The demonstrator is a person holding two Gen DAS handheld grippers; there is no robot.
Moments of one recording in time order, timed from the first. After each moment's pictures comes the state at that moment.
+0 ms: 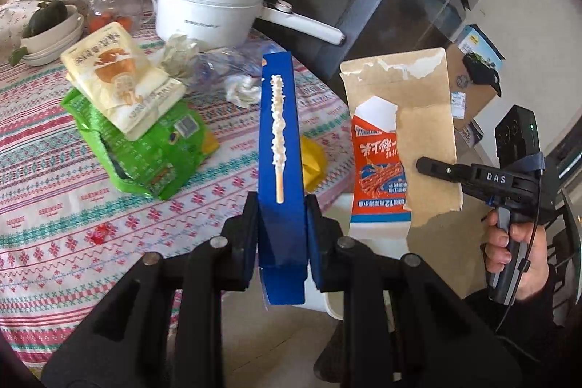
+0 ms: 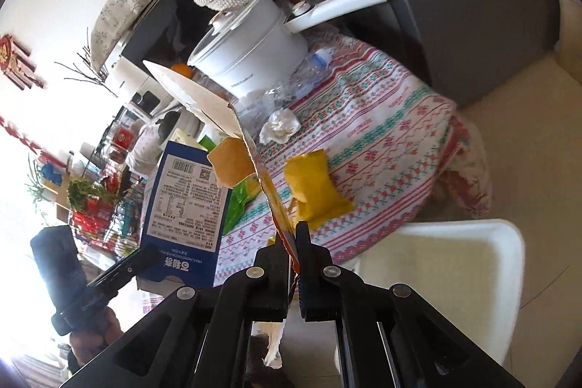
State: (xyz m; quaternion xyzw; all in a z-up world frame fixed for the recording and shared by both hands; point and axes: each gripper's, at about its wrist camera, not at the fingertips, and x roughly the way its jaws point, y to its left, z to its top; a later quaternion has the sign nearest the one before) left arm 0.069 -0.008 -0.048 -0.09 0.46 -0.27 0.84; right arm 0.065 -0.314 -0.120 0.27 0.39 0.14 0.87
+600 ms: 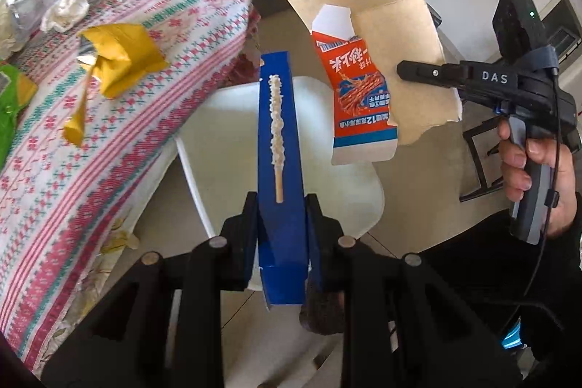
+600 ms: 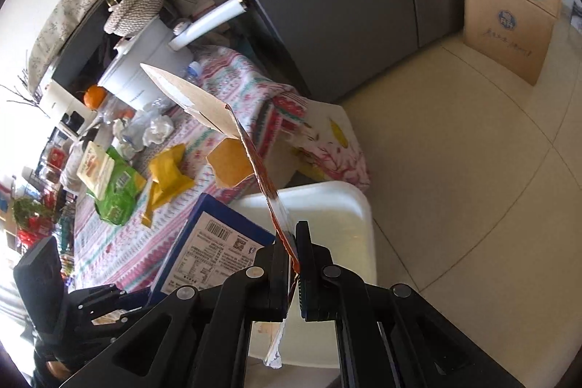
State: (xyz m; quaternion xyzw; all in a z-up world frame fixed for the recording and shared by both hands) left arm 0.036 -0.172 -0.130 0.05 0.55 -0.39 0.74; right arm -0.013 -0.431 -0.173 0.25 0.42 -0.01 0.87
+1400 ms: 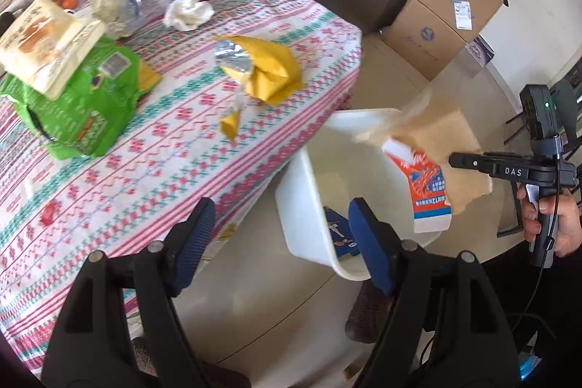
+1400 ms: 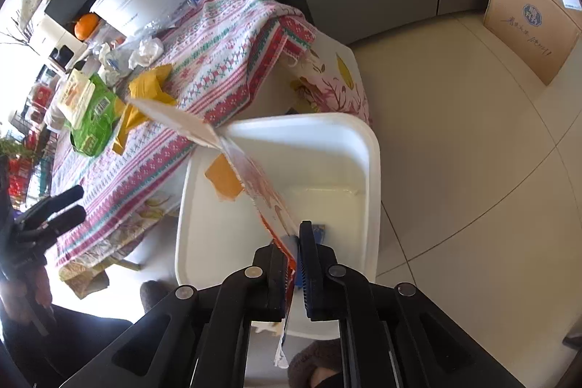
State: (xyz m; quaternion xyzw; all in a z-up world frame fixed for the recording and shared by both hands) left arm 0.062 -0.085 -0.110 0.03 0.53 -0.27 0.80; right arm -0.008 -0.403 -0.214 0.19 0.52 0.02 0.84
